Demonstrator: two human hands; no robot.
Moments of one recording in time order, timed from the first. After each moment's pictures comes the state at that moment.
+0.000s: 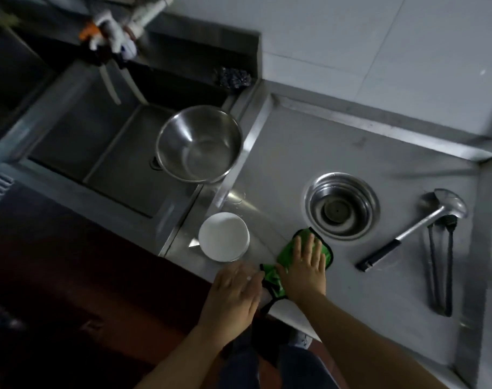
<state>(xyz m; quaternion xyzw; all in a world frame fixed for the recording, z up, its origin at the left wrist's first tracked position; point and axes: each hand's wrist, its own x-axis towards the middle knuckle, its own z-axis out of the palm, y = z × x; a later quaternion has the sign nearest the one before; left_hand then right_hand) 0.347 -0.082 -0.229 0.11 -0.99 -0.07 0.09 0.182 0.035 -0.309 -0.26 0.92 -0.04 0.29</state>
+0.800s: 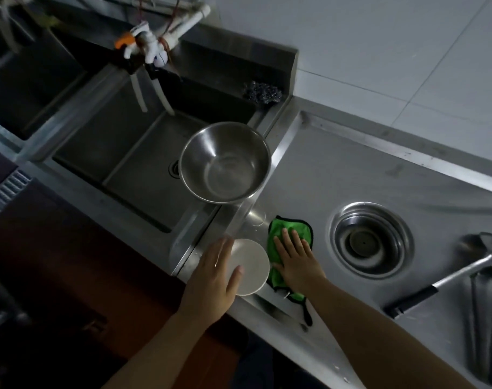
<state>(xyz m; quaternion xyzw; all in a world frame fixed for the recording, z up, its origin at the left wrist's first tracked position) 0.323 -0.186 -0.214 0.30 -0.93 -0.22 0.04 0.118 -0.058 -0.335 -0.52 0.81 0.02 0.27</state>
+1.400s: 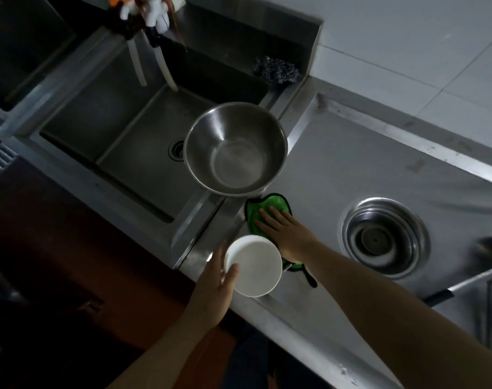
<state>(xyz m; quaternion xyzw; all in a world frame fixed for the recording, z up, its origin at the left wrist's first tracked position) 0.334 -0.191 -0.234 0.44 -0.71 -0.55 0.02 0.088 -0.132 -0.336 -0.68 0.69 0.09 0.23</state>
